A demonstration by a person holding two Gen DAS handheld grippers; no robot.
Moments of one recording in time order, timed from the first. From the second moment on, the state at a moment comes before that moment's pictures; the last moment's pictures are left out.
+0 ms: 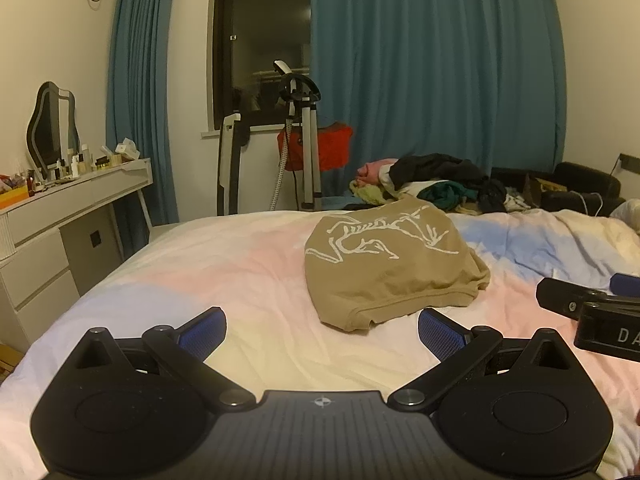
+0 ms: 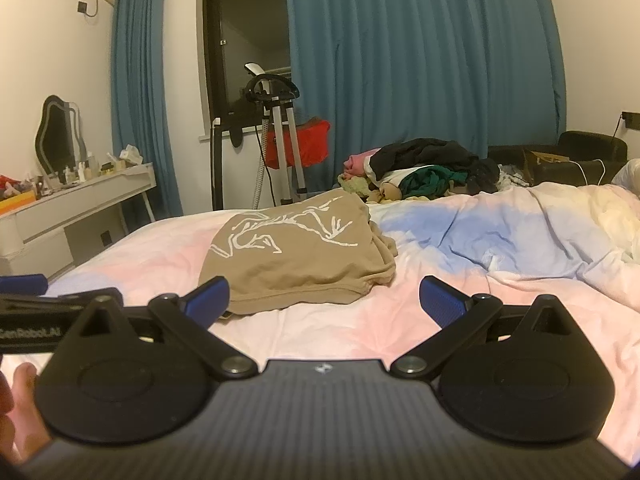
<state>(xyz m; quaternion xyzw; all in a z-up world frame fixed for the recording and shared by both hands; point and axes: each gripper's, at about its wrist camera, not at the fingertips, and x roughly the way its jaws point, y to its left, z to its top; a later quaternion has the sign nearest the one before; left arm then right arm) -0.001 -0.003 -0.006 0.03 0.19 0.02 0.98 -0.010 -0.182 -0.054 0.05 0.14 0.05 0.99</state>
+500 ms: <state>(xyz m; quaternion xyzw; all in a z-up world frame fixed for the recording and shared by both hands) 0.020 0.010 -0.022 -0.01 0.21 0.04 0.98 -0.024 -0.182 -0.006 -0.01 0.05 0.01 1.00</state>
